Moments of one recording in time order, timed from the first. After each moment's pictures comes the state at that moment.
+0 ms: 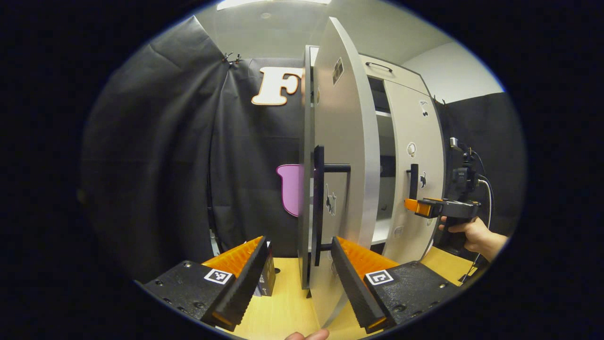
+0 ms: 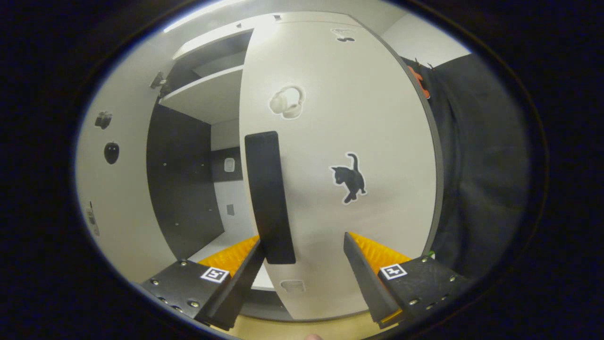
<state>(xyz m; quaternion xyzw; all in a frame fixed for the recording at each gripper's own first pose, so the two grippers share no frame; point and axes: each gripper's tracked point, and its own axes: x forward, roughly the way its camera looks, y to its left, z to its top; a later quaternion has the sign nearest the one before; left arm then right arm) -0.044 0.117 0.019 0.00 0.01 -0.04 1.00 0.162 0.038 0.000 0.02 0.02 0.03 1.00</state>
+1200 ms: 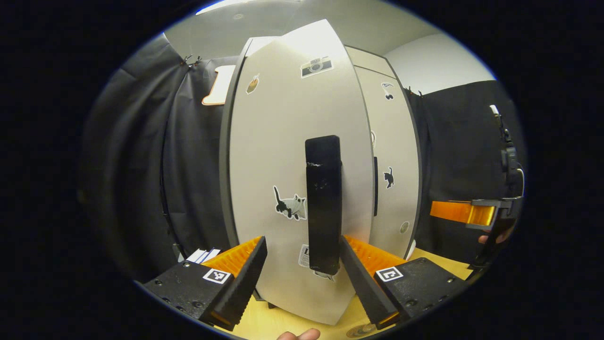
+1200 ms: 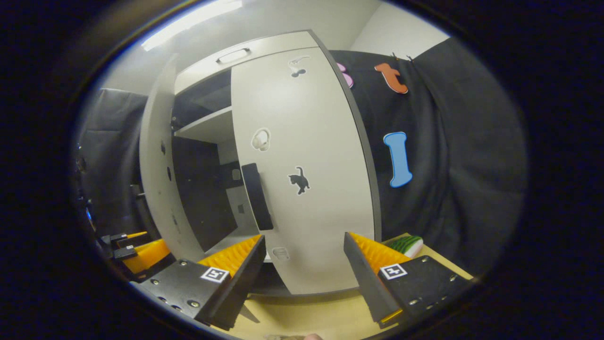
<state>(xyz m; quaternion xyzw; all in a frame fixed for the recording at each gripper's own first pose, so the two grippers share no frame) 0.029 -0.034 0.013 0.01 0.01 -0.09 1.00 0.042 -0.036 0.022 0.06 0.02 0.05 1.00</state>
